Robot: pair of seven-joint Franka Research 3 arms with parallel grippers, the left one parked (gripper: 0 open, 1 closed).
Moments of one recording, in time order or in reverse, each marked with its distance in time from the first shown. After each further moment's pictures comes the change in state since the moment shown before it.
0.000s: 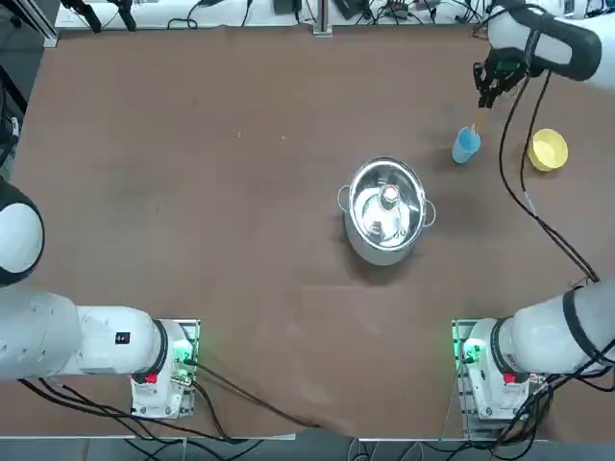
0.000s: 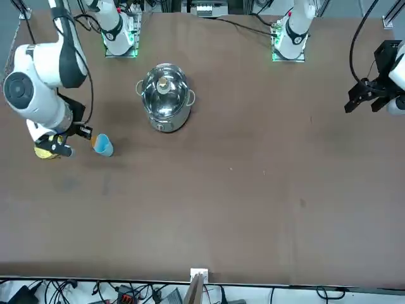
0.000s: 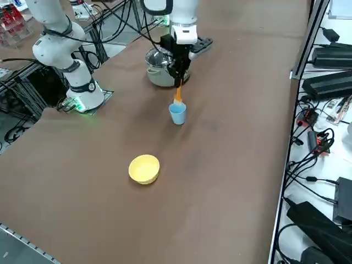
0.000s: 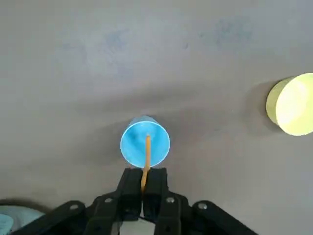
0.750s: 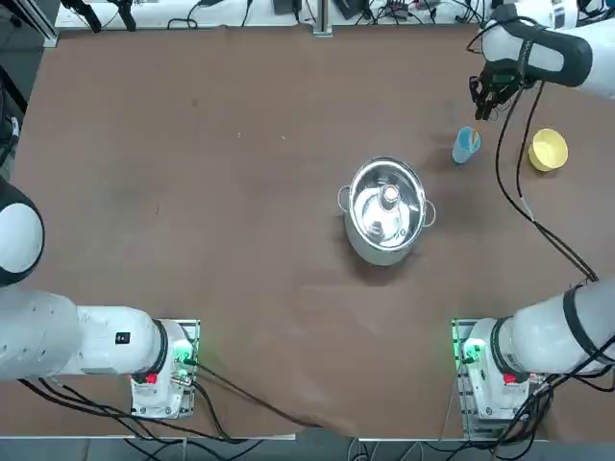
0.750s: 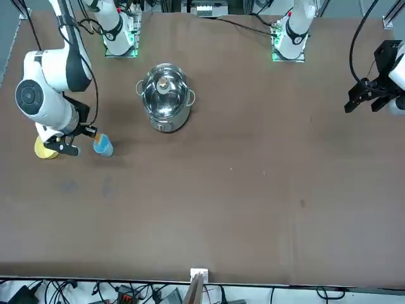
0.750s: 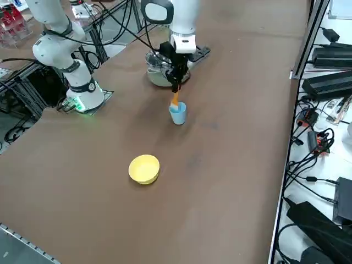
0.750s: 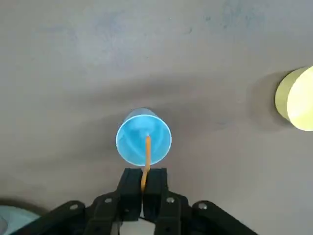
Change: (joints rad) arm 0.000 0.033 0.000 -0.027 0.000 0.017 -0.001
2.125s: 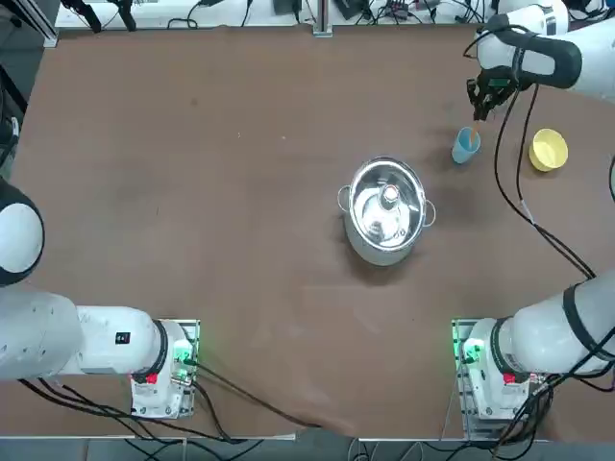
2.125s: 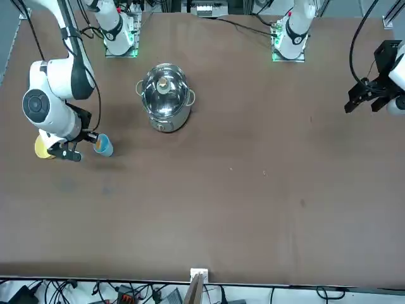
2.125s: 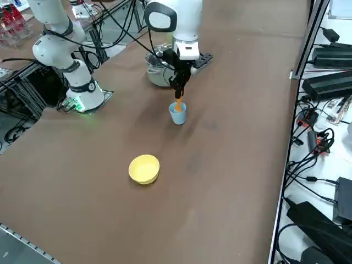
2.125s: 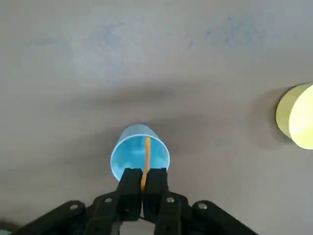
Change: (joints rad) arm -0.003 0.051 -0.002 0.008 -0.039 0.072 0.003
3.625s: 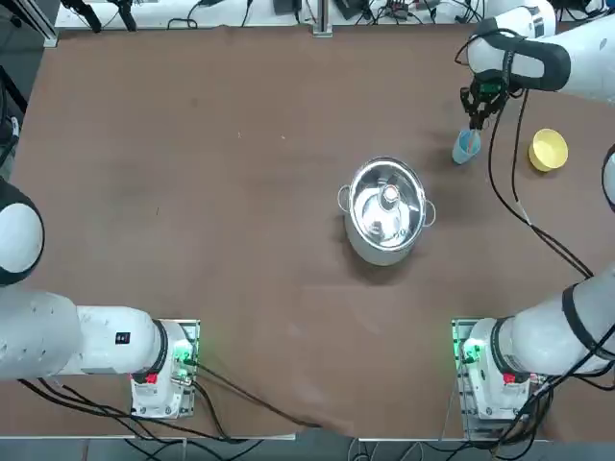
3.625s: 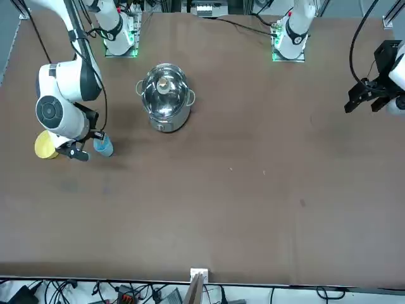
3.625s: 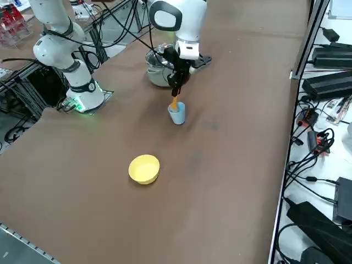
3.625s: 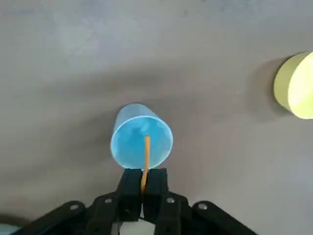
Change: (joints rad) arm 0.041 0.017 -0.006 0.015 -0.039 -0.104 0.097
